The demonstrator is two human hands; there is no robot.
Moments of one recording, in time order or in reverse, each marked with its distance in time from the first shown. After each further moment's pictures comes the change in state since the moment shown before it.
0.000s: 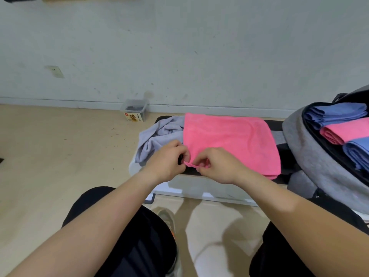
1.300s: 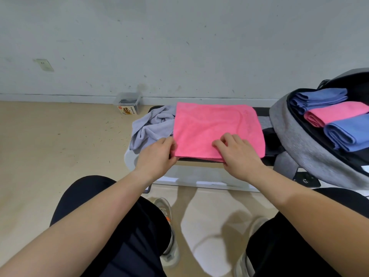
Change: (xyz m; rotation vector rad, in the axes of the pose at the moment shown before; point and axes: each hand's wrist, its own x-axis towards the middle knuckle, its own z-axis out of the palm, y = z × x) left_hand -0.031 0.007 0.016 0.227 0.177 -0.057; right_hand -0.055 0.056 0.007 -0.651 0.169 0.060
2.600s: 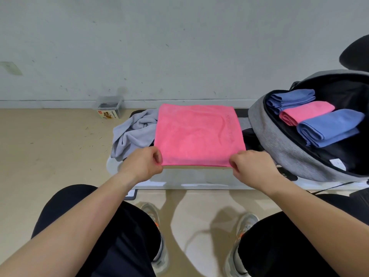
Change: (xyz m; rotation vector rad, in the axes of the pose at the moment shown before) left_hand 0.010 0.003 -0.006 -0.185 -0.317 -0.207; right_hand -0.060 0.041 -0.016 -0.132 -0.157 0.184
